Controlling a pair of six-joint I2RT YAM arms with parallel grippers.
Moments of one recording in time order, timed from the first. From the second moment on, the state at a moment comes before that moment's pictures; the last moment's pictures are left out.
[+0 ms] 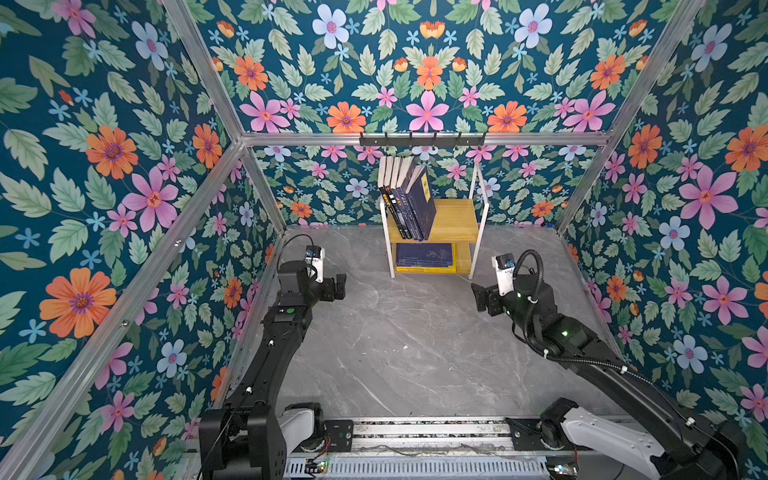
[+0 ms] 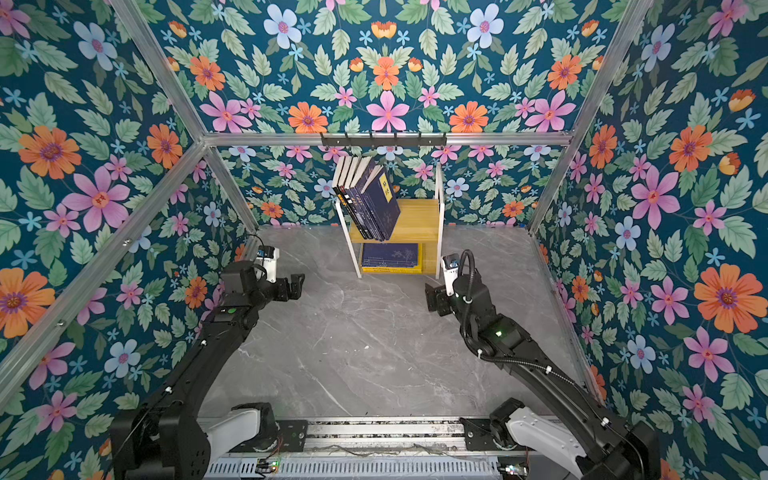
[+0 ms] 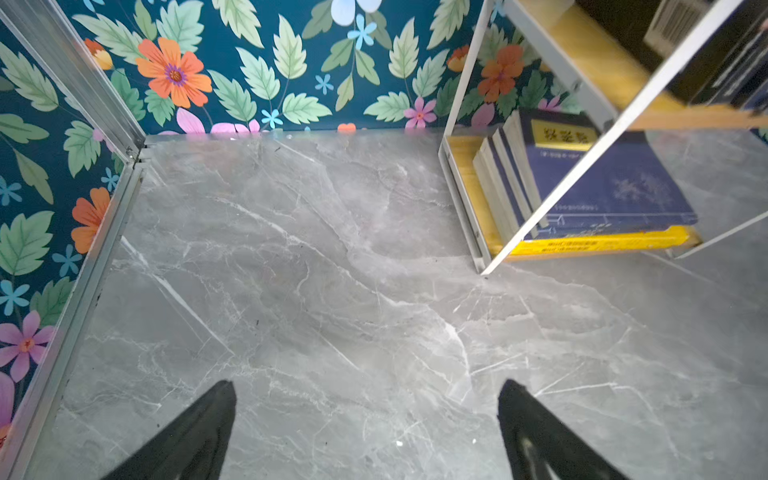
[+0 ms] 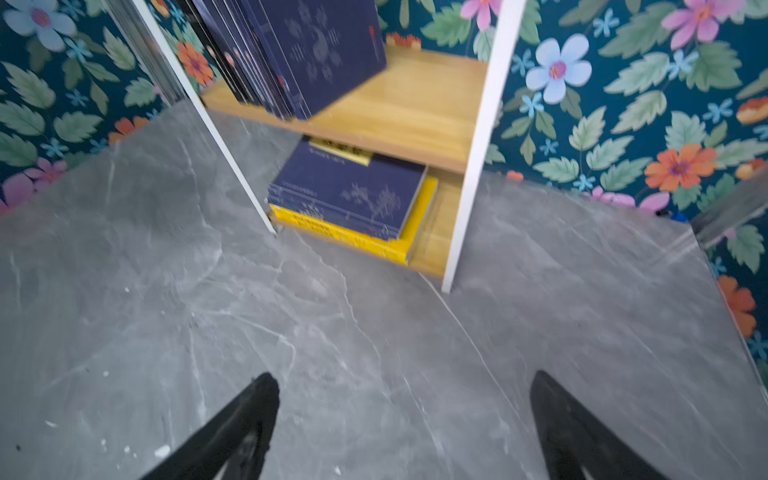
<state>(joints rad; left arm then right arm) -0.02 1.14 0.73 -0.09 0.20 0.03 0.58 0.93 0.76 -0.28 0.27 0.10</state>
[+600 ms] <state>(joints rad) -0.02 1.28 0.31 0.55 0.17 0.13 0.38 0.58 0.23 -0.04 0.39 0.08</state>
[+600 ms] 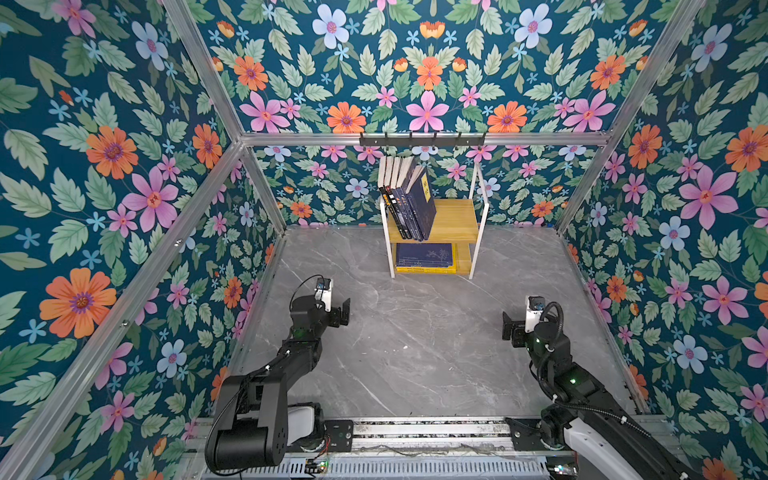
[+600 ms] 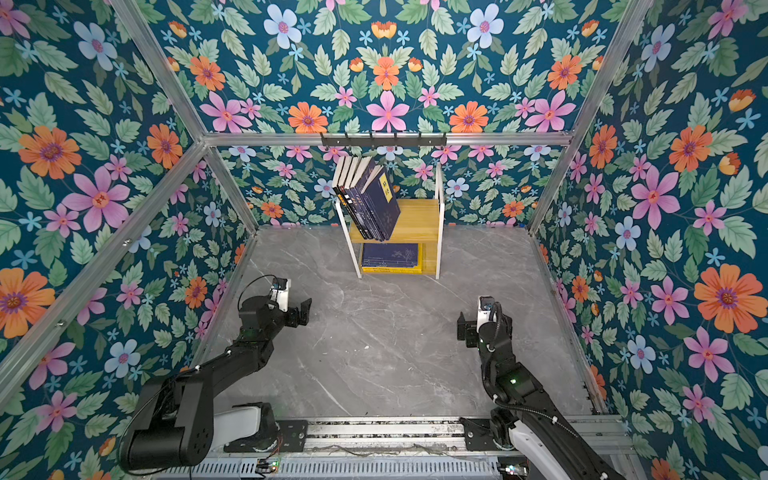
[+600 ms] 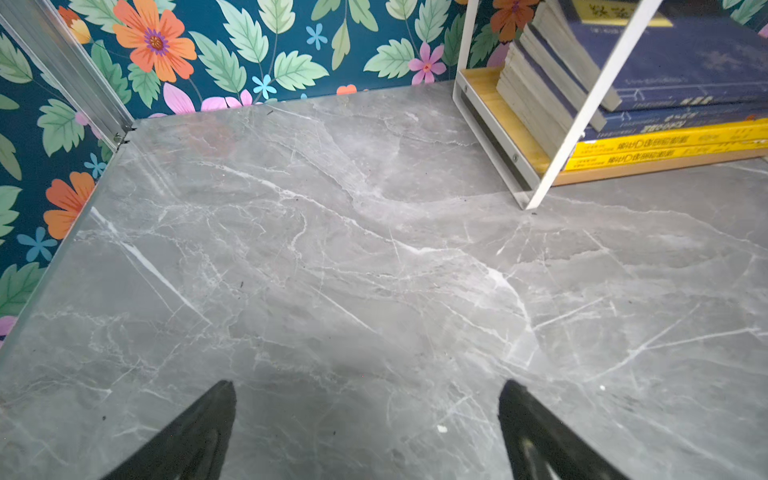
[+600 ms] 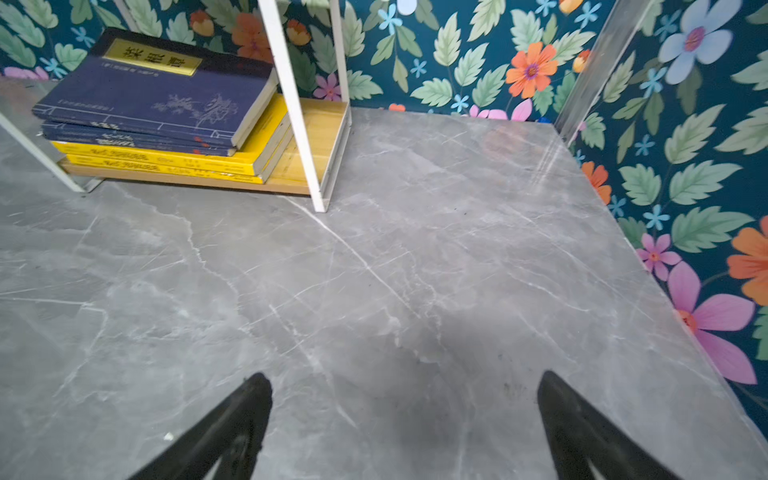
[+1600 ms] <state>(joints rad) -0.01 1.60 0.29 1.12 -0.04 0.02 0.02 1.05 0.13 0.61 0.16 0.05</state>
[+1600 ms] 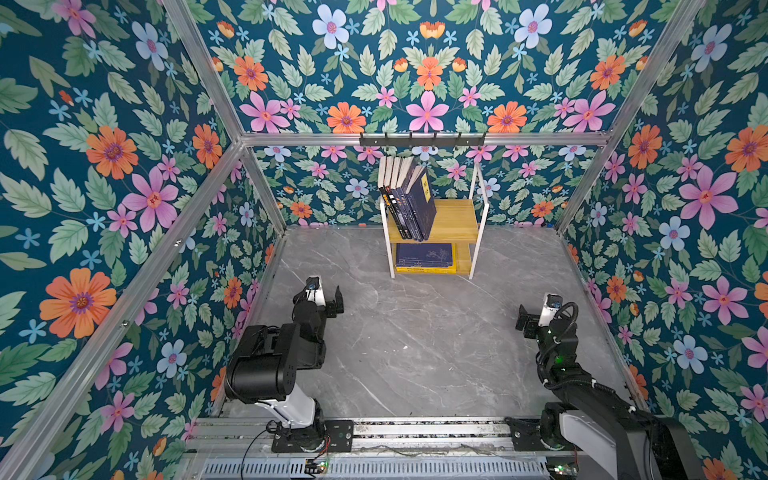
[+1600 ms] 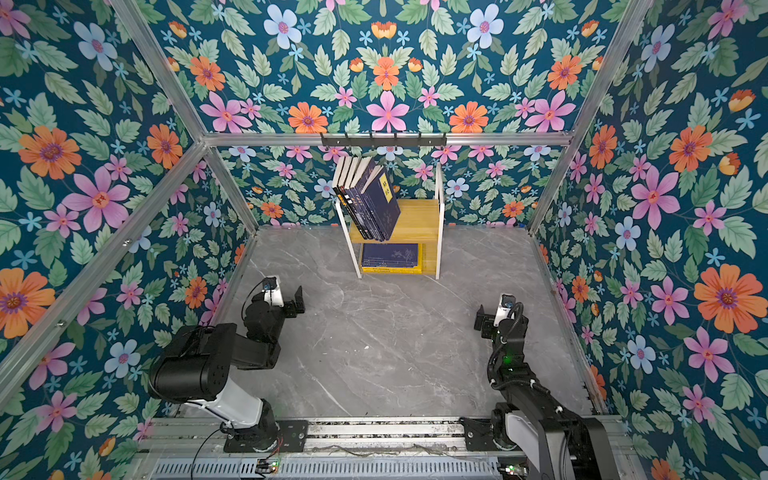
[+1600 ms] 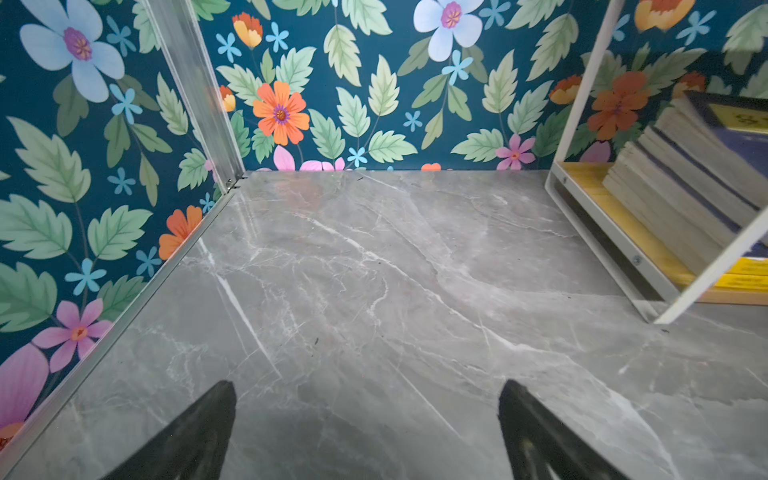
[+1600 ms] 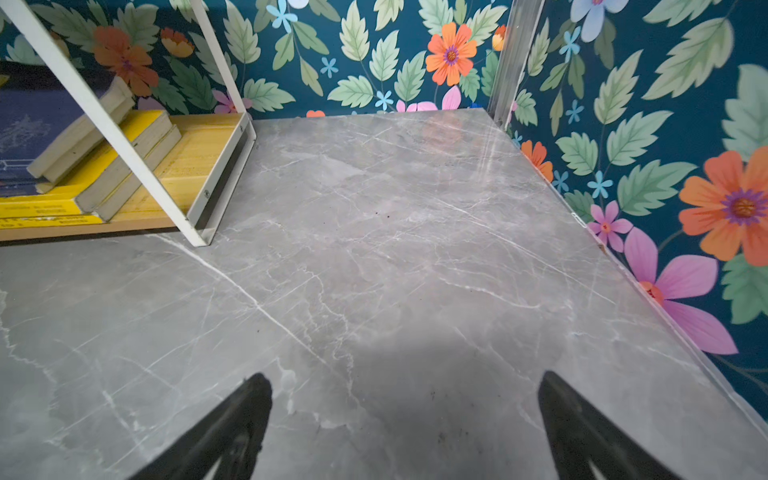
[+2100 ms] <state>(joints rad) 0.00 1.60 0.29 1.12 -0.06 0.01 0.02 1.36 0.20 0.85 0.10 0.05</state>
